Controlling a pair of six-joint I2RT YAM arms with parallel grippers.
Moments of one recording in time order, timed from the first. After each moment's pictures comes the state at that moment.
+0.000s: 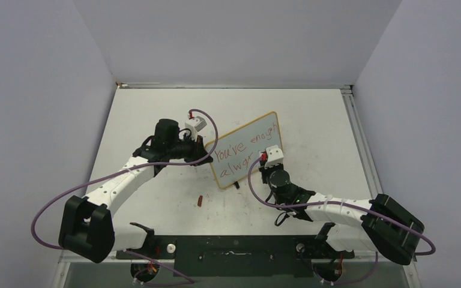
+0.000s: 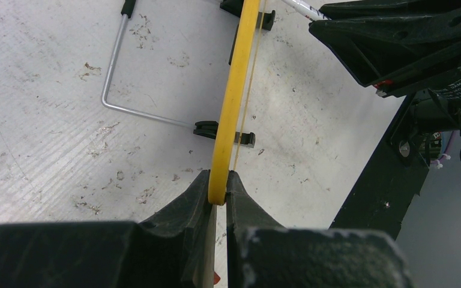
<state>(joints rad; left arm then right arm) -0.39 1.29 0.86 -0.25 0.60 -0.13 0.90 1.20 0.34 0.55 0.61 0.07</state>
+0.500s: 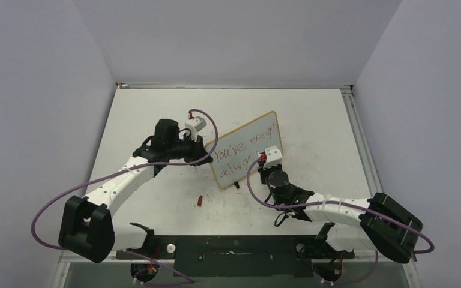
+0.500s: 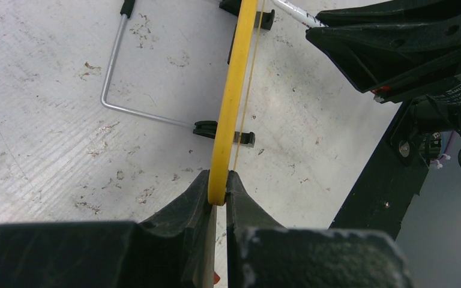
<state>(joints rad) -0.39 1.29 0.86 -0.25 0.60 -0.13 0.91 1.22 0.35 0.57 0.60 0.07</state>
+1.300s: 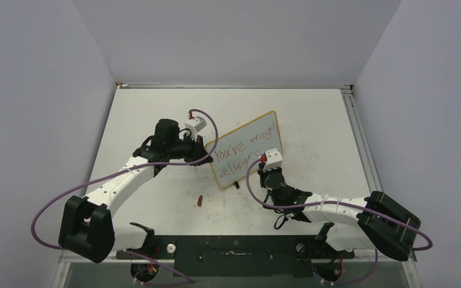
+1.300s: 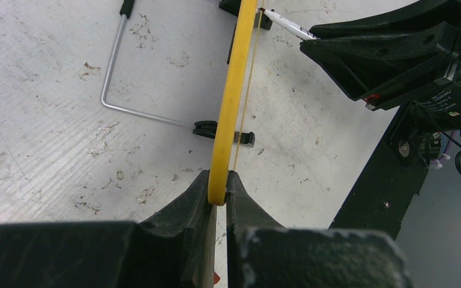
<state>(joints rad) -0.39 1.29 0.86 -0.25 0.60 -0.13 0.94 1.24 0.34 0.51 0.65 0.17</state>
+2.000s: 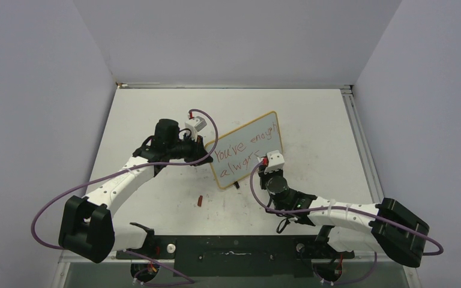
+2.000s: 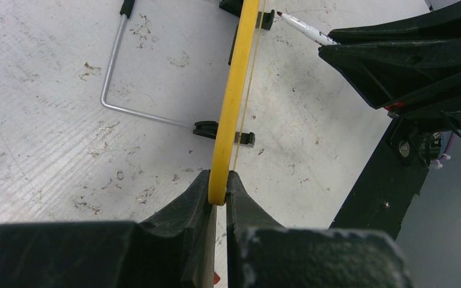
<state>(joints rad) -0.39 1.29 0.86 -0.25 0.60 -0.13 0.99 1.15 0.34 0.45 0.68 0.18</state>
